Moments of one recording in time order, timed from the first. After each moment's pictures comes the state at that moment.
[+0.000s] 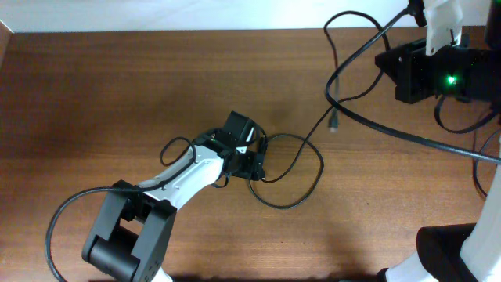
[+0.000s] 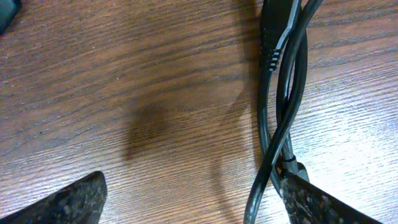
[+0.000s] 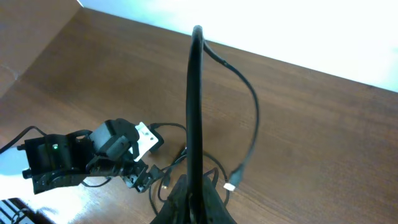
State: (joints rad) left arm -0.49 1.76 1.02 -0.51 0.02 -0.23; right arm 0.07 1.76 2.69 -1.69 -0.43 -0.14
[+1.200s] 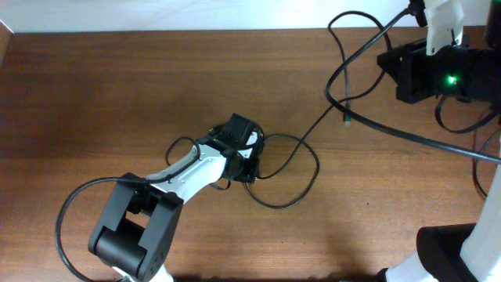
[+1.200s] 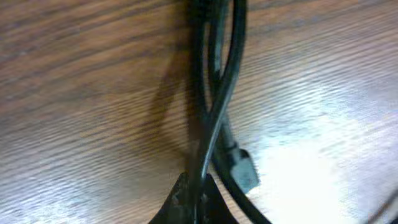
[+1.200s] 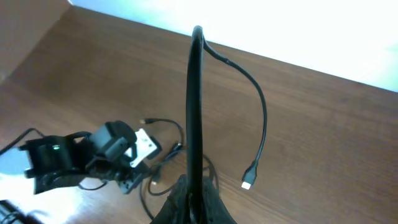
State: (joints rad) left arm -0.49 1.81 1.02 -0.51 0.16 -0.21; right arm 0.07 1.76 2.69 -1.69 -0.39 -0.14
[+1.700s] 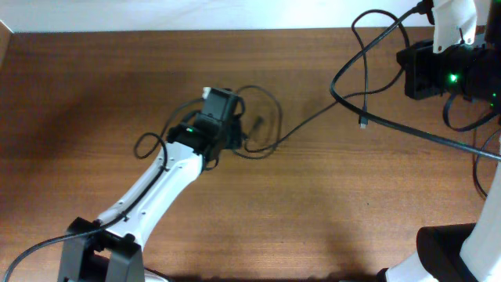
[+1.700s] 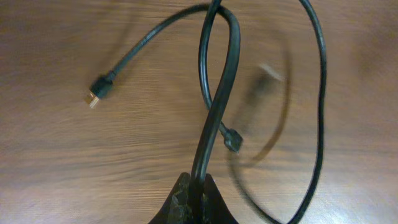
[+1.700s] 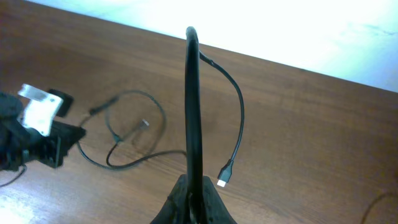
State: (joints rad) left arm -0.41 1.59 1.14 -0.58 -0.15 -0.41; right arm 0.07 1.76 2.69 -1.69 -0.20 -0.14
